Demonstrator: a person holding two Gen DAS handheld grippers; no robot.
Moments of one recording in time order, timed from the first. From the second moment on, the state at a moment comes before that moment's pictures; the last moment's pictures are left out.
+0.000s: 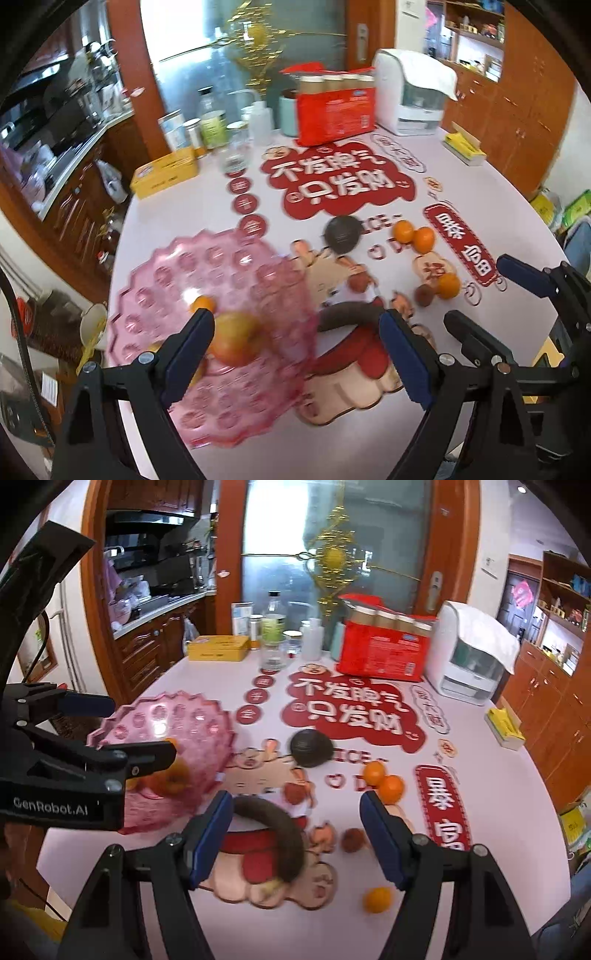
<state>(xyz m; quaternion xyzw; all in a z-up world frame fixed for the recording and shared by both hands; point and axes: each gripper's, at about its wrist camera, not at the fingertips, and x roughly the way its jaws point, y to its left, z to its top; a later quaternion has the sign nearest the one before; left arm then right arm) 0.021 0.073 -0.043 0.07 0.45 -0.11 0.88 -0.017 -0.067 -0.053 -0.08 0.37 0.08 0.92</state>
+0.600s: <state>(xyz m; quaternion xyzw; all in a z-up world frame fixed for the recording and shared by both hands) 0.105 -0.069 -0.087 0.11 0.51 -0.08 0.85 0.057 -0.220 -0.083 -0.08 0.40 0.02 0.91</state>
